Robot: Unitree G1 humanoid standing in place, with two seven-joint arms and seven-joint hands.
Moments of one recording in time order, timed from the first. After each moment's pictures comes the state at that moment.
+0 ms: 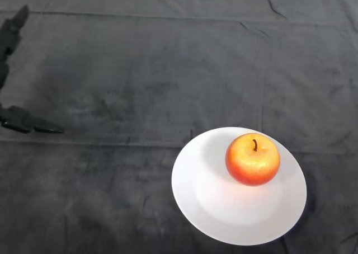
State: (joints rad) left arm -0.60 0.64 0.03 1.03 0.05 -0.68 0.00; right arm -0.75 -0.60 0.16 1.14 -0.37 0.06 -0.10
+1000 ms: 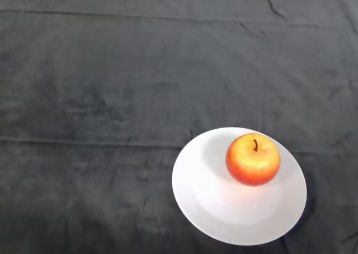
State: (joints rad) left arm -0.52 0.76 0.25 1.17 -0.09 -0.68 0.02; right arm -0.75 -0.60 0.16 1.14 -0.37 0.06 -0.10
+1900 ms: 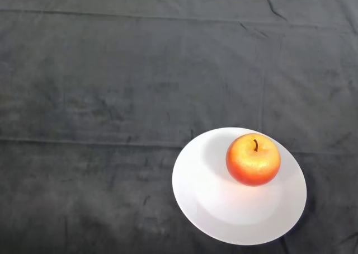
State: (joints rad) left arm -0.52 0.76 0.26 1.19 -0.09 -0.66 0.14; right arm -0.75 -0.60 0.16 1.14 -0.37 0.05 -0.10
